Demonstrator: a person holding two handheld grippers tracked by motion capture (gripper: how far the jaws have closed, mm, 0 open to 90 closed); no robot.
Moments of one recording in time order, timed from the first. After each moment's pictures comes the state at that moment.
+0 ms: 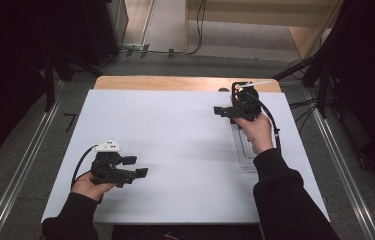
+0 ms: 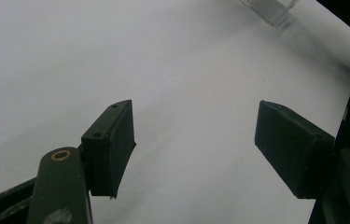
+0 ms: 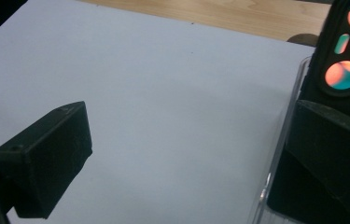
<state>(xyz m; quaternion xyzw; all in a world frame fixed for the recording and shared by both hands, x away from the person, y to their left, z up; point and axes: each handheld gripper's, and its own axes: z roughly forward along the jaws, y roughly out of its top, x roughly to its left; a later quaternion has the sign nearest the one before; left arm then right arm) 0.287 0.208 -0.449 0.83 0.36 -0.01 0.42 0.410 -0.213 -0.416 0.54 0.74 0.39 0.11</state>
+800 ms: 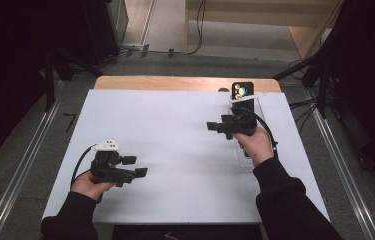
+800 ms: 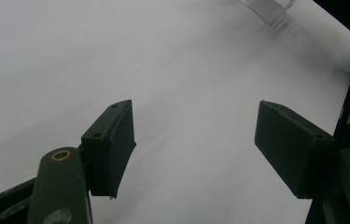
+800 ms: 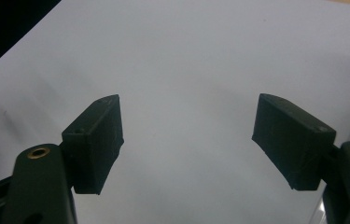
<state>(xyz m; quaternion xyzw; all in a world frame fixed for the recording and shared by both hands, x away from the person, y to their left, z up) 0.289 0.209 -0.449 0.83 0.36 -0.02 0.42 0.368 -0.194 -0.420 0.48 0.77 0.41 0.04</state>
